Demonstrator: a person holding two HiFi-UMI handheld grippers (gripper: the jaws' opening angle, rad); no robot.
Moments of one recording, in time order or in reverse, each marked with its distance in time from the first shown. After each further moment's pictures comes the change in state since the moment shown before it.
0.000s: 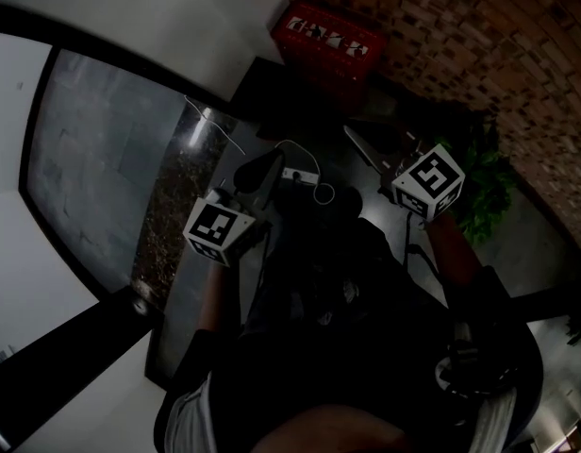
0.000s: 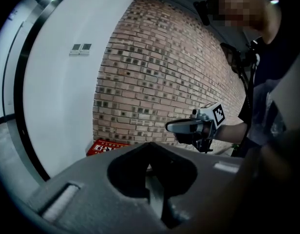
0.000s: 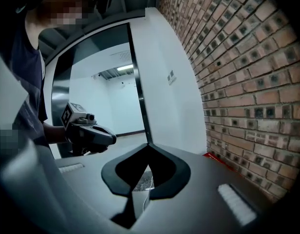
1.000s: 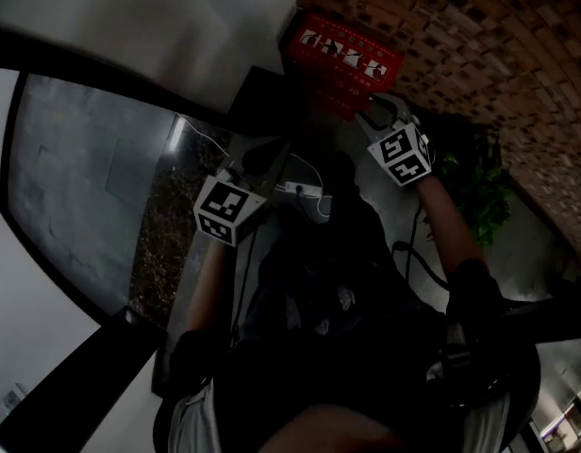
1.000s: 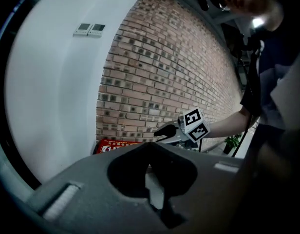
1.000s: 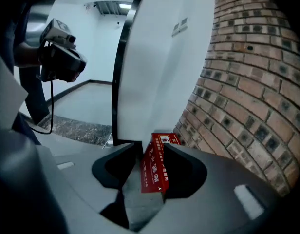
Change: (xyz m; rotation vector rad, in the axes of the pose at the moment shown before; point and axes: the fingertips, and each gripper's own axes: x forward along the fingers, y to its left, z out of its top) left arm 0.042 0.153 -0.003 0.018 0.050 -0.114; right arm 0.140 -0.142 -0.088 -0.340 0.529 -0.368
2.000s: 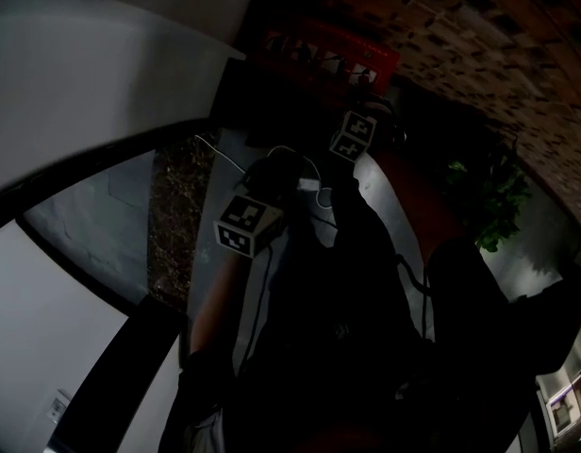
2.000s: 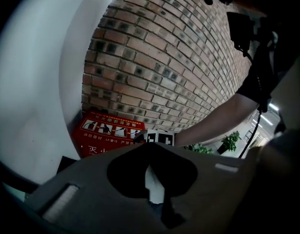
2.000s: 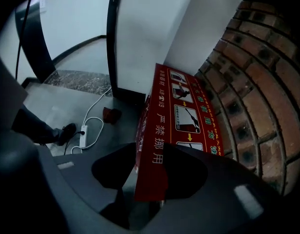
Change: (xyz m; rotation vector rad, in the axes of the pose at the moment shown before) left arm 0.196 0.037 -0.068 -0.194 0.275 -0.036; right arm 0.229 -0.047 -0.204 -0.241 0.453 0.143
